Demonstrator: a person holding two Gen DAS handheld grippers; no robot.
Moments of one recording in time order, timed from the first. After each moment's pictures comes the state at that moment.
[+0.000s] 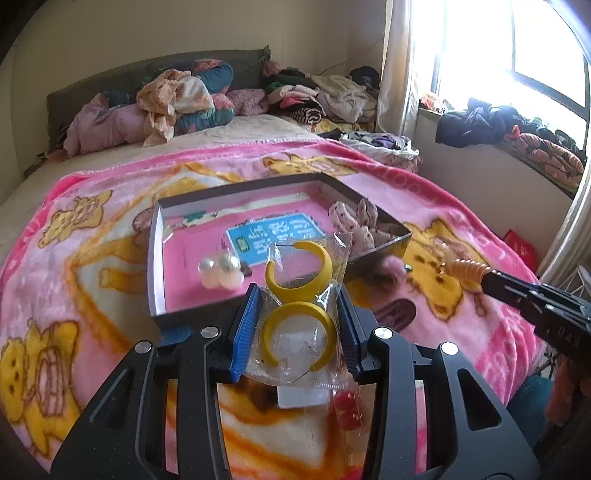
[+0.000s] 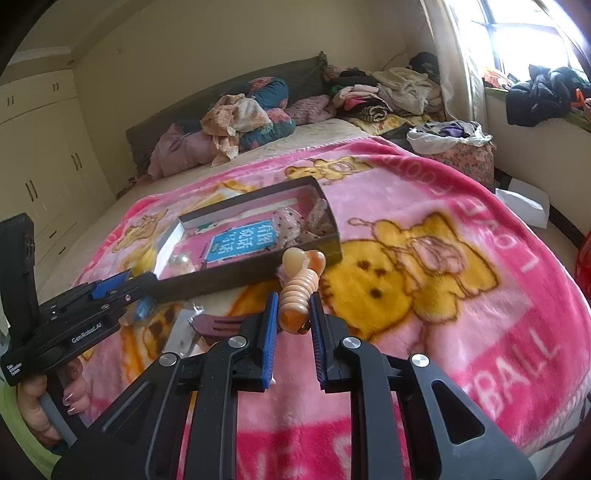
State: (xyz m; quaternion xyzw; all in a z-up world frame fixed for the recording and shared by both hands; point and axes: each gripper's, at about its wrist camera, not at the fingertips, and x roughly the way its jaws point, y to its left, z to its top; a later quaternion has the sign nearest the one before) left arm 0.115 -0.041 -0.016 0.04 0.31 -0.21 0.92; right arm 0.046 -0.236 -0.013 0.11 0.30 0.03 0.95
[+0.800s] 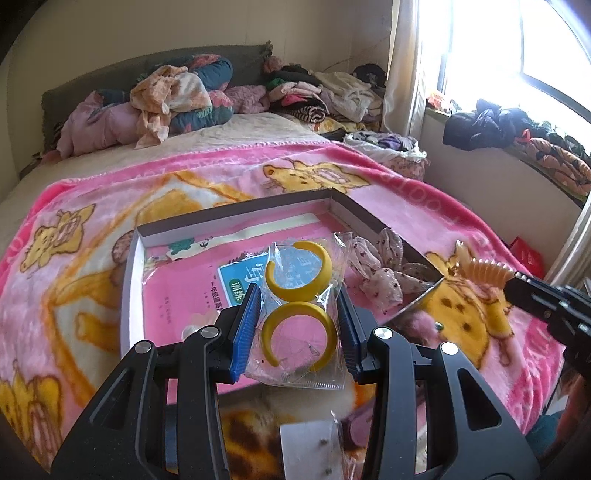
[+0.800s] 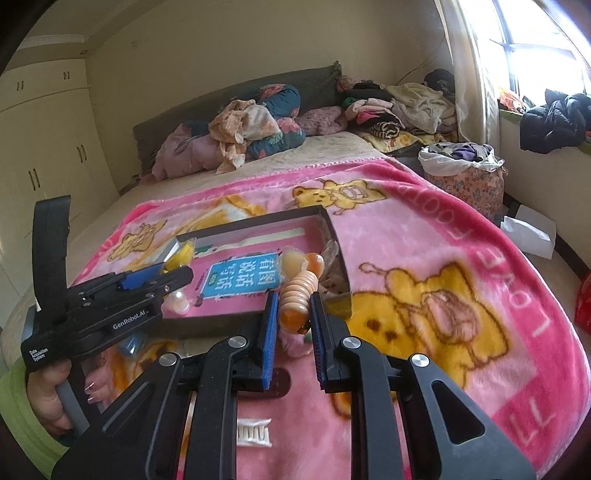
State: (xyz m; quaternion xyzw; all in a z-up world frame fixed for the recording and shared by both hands) left arm 0.191 -0.067 -0.018 0.04 0.33 -0.21 0.92; right arm 0.101 -0.243 0.007 0.09 0.29 0.03 0.95
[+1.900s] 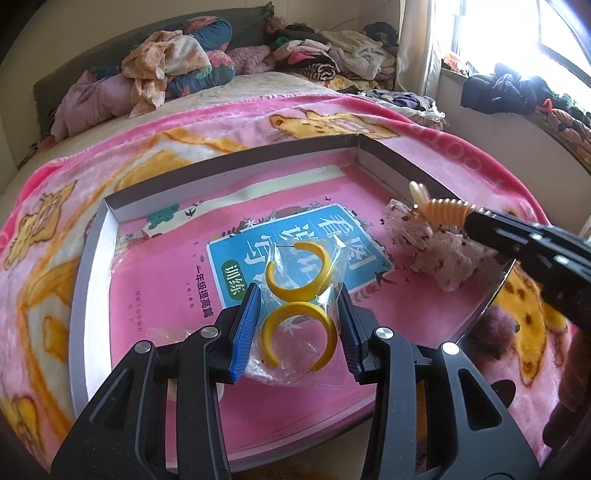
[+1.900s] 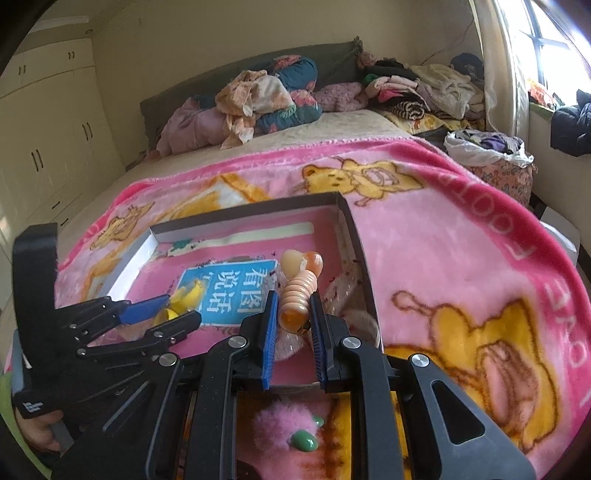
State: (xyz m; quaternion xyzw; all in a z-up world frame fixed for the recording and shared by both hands) left arm 0.243 -0.083 -0.070 0.07 0.39 -0.19 0.90; right arm 0.211 -0.243 -0.043 0.07 0.34 0.07 0.94
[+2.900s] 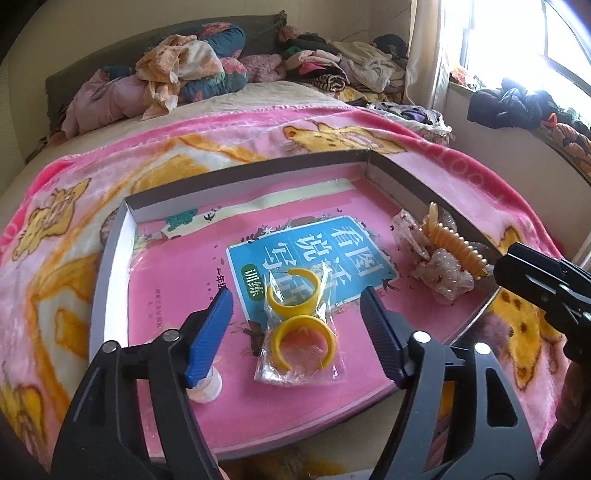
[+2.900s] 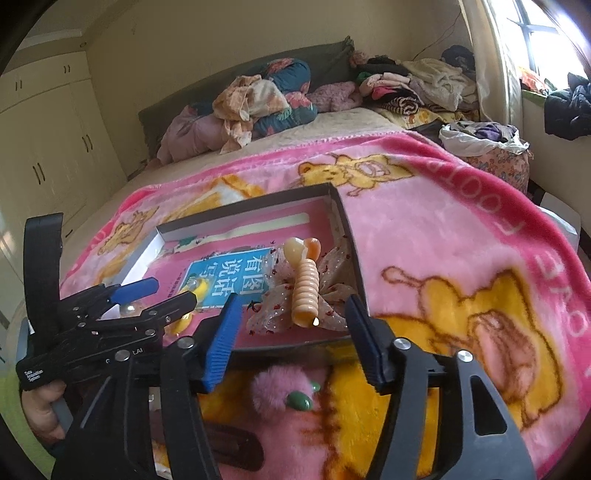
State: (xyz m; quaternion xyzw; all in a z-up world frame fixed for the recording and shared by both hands) left arm 0.235 -0.071 -0.058 0.05 0.37 -0.18 0.91; right arm 0.175 -0.249 -0.035 0.10 0.32 0.07 0.94
